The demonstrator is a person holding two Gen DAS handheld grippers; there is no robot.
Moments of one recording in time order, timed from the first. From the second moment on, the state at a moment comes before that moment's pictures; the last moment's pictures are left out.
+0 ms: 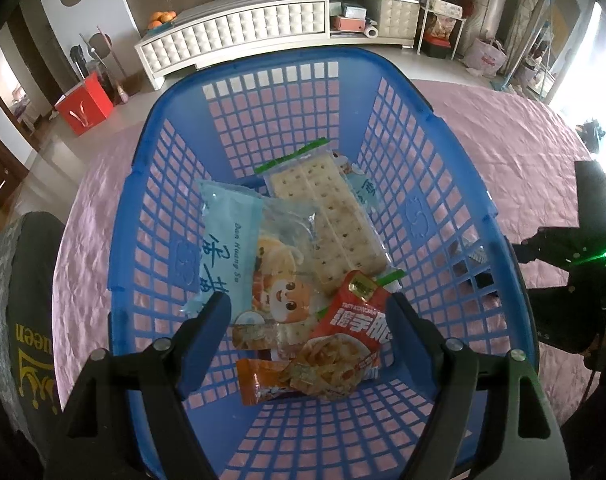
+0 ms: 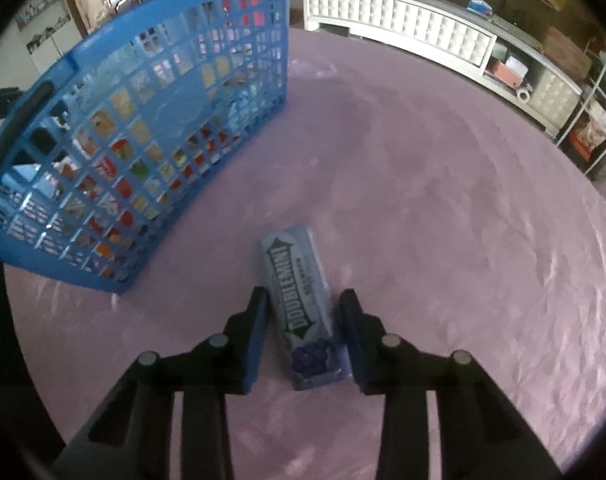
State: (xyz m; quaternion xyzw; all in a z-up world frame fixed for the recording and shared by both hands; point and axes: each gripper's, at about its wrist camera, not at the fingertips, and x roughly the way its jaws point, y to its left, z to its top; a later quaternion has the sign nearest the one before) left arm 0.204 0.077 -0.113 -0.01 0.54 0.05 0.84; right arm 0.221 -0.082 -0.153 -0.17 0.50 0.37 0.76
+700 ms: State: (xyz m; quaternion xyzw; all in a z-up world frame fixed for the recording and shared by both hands) left arm 0.166 0.079 -0.051 -0.01 0.45 0.01 0.89; right arm 0.145 -0.092 -0.001 -0.12 0.39 0.37 0.83
